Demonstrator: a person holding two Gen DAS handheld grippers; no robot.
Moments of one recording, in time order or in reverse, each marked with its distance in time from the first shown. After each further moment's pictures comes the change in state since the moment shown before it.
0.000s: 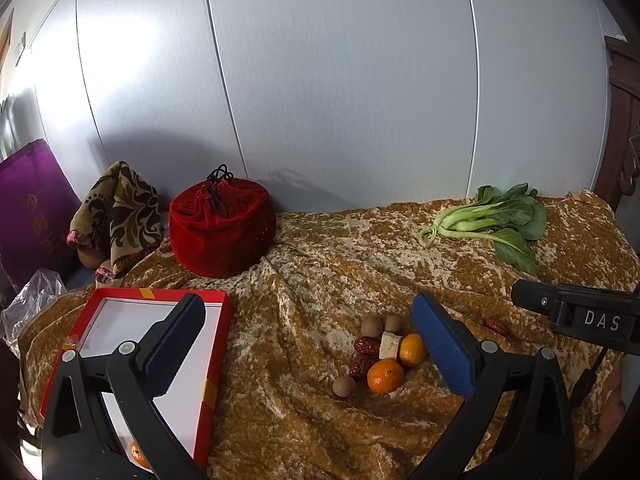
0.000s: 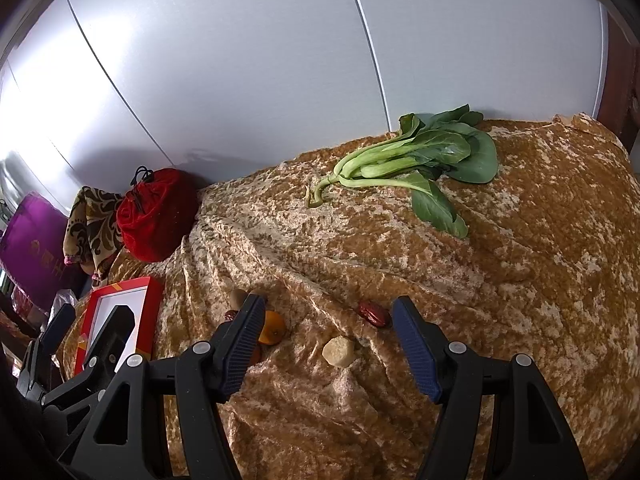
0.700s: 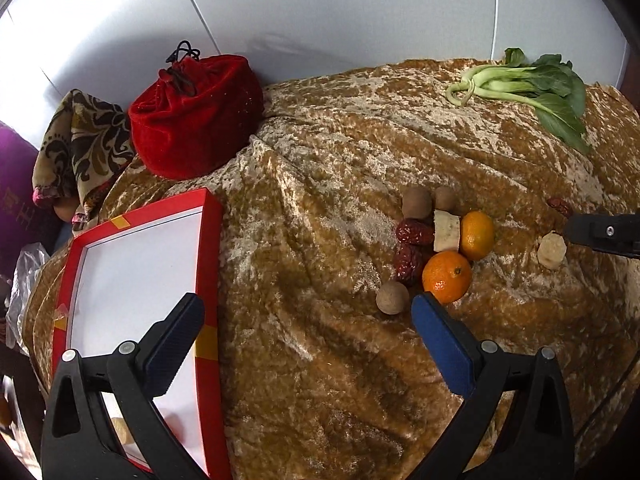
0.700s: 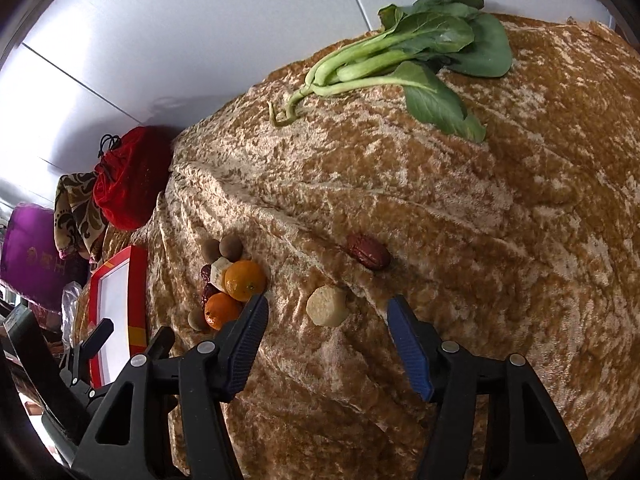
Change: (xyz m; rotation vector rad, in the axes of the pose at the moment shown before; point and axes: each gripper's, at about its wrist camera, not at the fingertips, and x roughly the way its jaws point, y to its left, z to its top) left arm 0.079 0.007 -0.045 0.153 0.419 -0.006; right arm 0.061 -0.028 -0.010 0.126 0.298 0.063
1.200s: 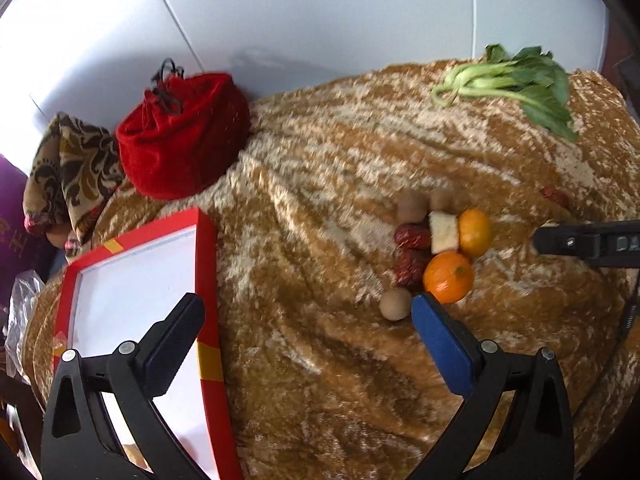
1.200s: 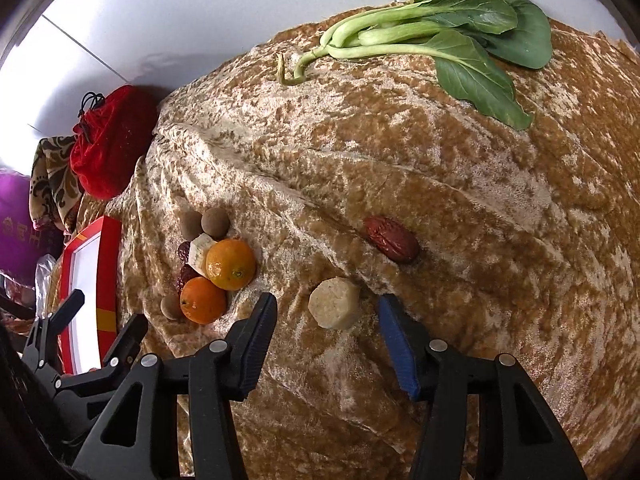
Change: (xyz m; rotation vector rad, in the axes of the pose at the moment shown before) left arm -0.005 0.000 0.001 0.071 -0.085 -0.017; right arm 0.033 0.019 -0.002 -0.073 0.060 -0.083
